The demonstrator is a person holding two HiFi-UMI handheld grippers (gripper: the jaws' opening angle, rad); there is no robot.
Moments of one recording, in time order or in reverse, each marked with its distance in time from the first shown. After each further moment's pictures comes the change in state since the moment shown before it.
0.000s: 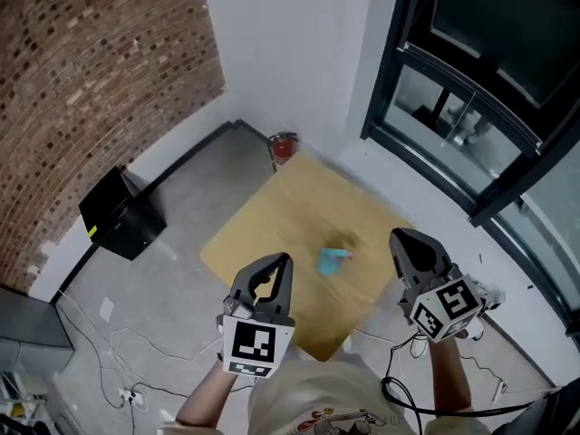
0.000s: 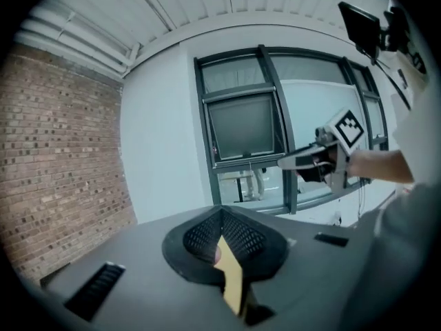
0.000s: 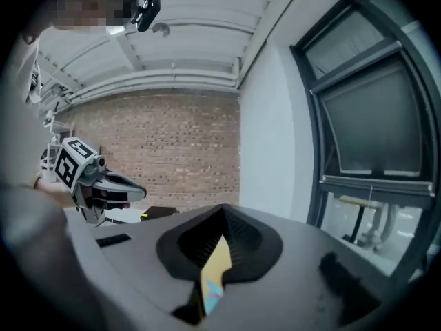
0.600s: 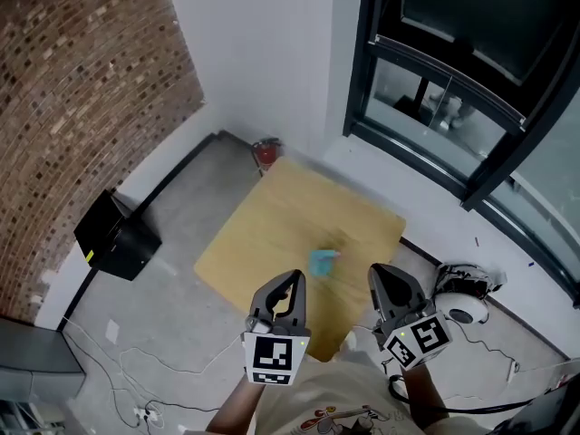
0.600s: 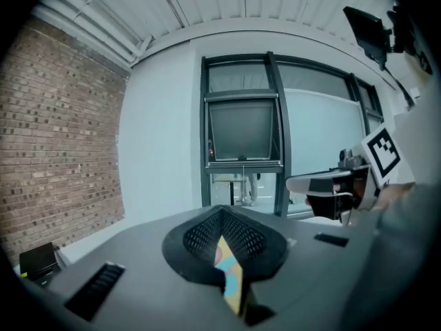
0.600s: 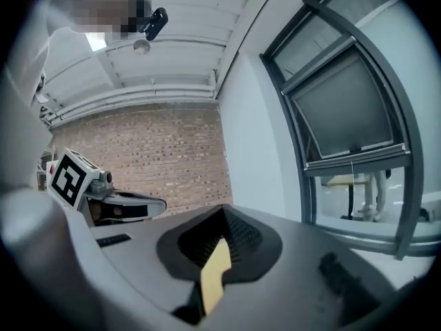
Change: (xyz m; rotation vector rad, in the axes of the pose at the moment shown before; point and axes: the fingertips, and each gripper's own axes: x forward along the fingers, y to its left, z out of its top) left arm 0.022 -0.056 -0.013 -0.110 -0.028 -0.047; right arm -0.041 0.026 -0.047 0.183 -0.091 -0.094
